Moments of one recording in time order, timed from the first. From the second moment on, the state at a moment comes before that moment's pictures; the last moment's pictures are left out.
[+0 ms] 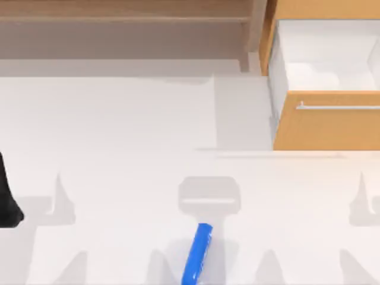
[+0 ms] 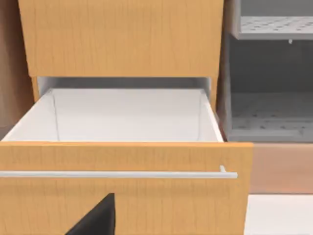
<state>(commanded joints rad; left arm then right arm) 0.00 0.00 0.00 0.00 0.00 0.00 0.00 0.00 0.00 0.00 0.00 0.00</state>
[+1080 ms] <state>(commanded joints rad) 0.00 0.00 0.00 0.00 0.00 0.00 0.46 0.98 0.74 -0.50 0.00 0.66</state>
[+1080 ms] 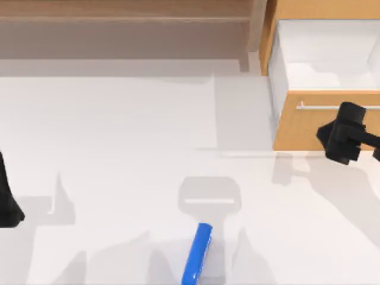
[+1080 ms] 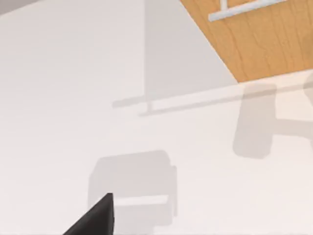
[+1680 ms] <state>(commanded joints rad) 0.00 0.00 0.00 0.00 0.00 0.00 0.89 1.83 1.33 -0.91 0.01 1.19</state>
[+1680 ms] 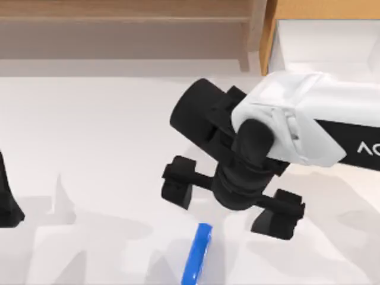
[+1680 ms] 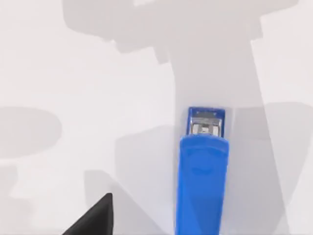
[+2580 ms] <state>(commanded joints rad) 0.00 0.00 0.00 0.00 0.00 0.00 1.00 2.07 1.43 -0.93 0.01 1.32</state>
